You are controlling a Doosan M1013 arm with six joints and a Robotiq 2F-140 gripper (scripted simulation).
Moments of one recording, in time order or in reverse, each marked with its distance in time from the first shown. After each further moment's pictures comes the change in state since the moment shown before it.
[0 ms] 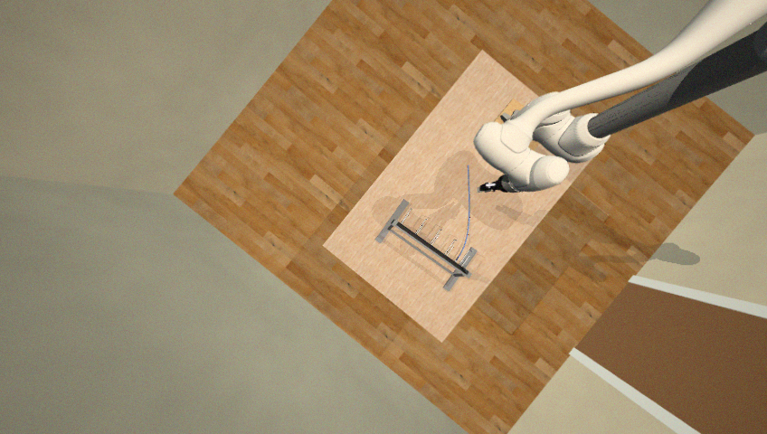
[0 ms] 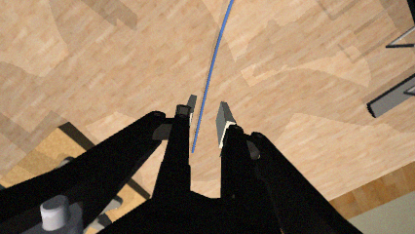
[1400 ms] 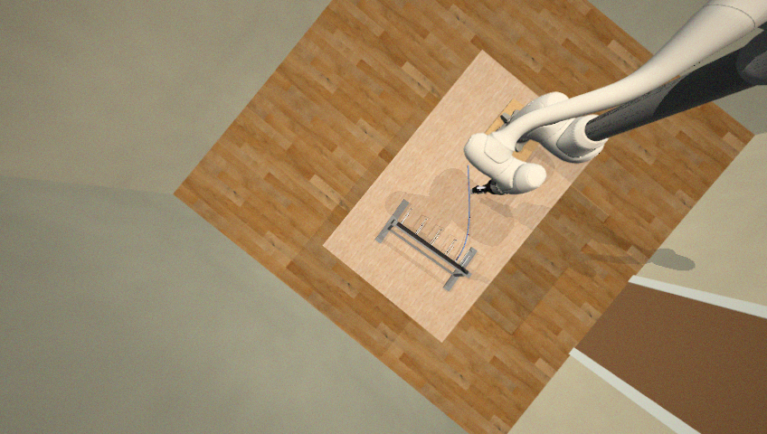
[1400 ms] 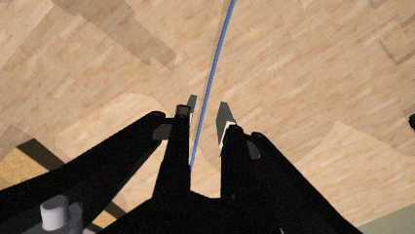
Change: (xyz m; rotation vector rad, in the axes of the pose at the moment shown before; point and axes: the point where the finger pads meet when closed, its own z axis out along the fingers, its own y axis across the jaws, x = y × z) arm 0.000 0.000 0.081 0.000 0.000 0.000
